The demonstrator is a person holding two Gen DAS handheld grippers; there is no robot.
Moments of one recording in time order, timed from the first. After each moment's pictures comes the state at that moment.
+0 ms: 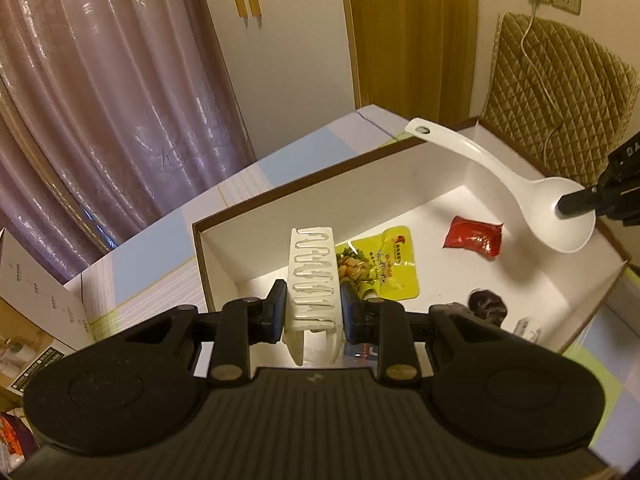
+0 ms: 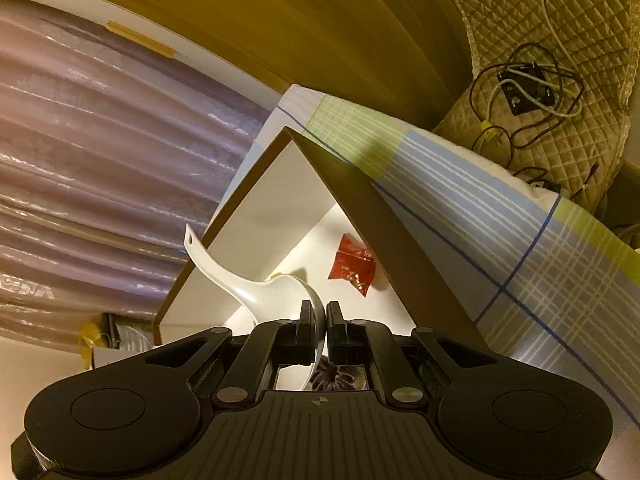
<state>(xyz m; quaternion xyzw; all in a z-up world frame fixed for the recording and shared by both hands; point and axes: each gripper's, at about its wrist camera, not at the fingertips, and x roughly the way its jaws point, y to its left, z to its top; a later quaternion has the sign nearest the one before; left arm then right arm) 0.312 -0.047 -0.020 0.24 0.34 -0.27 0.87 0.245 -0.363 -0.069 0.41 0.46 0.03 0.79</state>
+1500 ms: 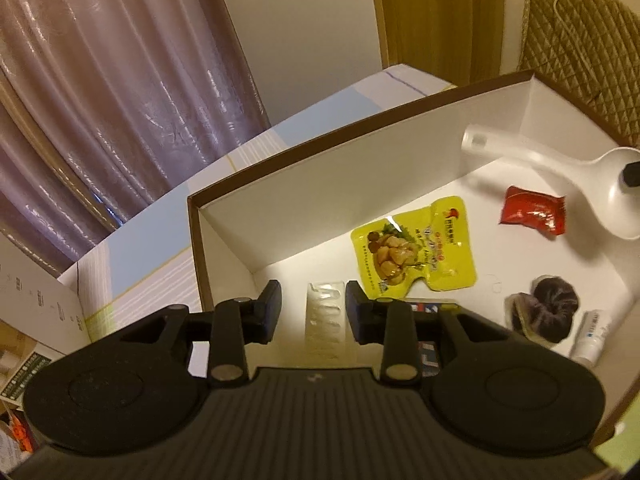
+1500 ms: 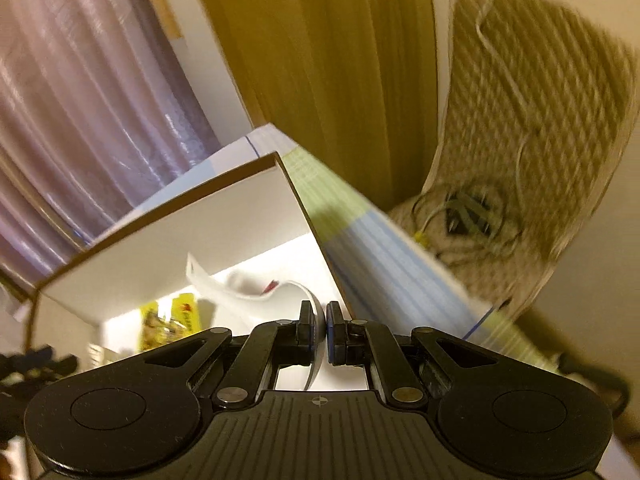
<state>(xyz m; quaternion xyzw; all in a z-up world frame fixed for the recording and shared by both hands) 0.351 -0.054 -0.067 0.27 0.36 -0.24 0.86 0.252 -0.288 -0.065 0.15 0.41 -0.09 0.90</state>
